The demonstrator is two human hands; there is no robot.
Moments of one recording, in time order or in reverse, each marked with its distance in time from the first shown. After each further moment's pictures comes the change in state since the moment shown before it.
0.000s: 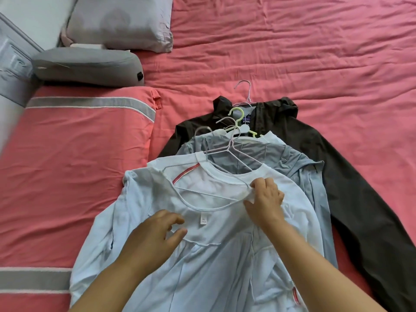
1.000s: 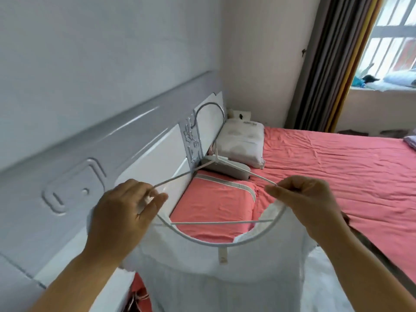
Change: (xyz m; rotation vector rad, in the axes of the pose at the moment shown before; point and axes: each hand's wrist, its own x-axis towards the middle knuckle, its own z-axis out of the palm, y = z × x) left_hand -0.459 -0.112 -0.302 0.190 1.179 0.254; right_hand -0.386 -0.375 -0.252 0.755 0.180 -0.558
